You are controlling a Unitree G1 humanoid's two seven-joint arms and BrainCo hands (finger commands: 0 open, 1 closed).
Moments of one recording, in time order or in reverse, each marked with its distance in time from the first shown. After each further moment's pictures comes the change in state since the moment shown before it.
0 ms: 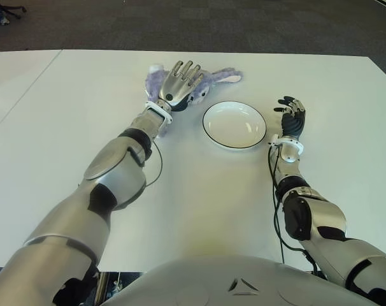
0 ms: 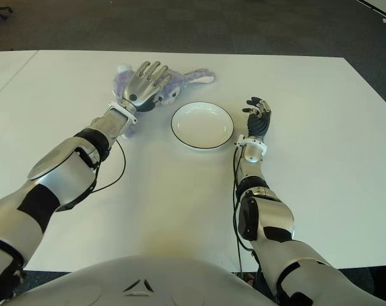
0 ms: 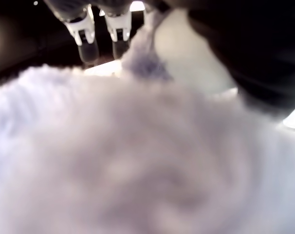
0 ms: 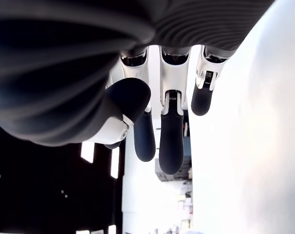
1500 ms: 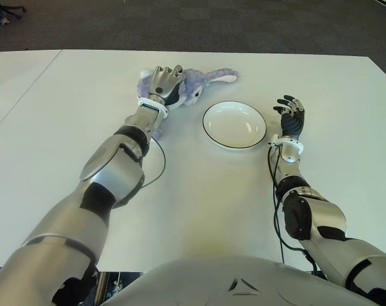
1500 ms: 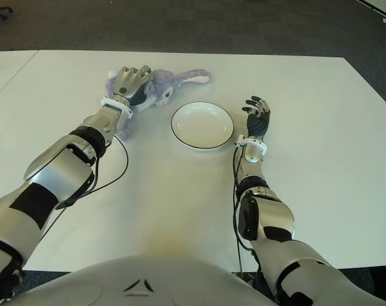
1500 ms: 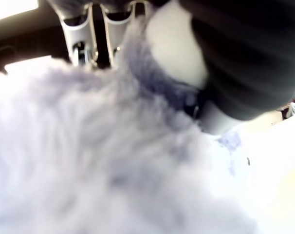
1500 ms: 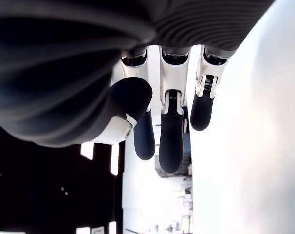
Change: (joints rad) left arm -0.005 0.011 0.210 -0.003 -0.188 -0.062 -0.209; right arm -0.001 0.001 -0.020 0.000 0.008 0.003 0.052
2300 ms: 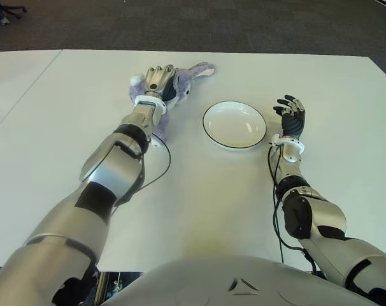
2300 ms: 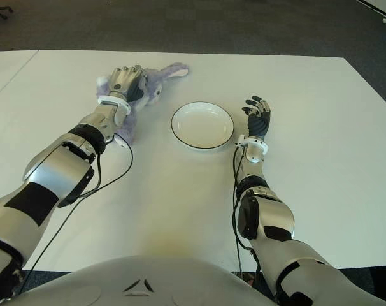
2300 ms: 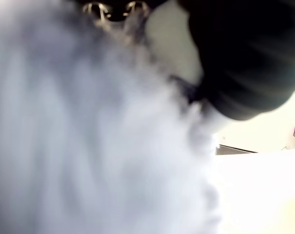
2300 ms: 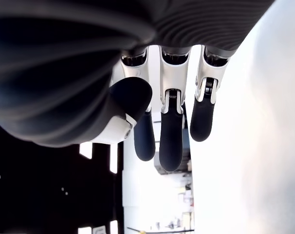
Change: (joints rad) left arm -0.002 -0.005 0.125 -0.001 -0.081 -0.022 -0.079; right arm -0.003 0.003 -0.027 0.000 0.006 0.006 0.022
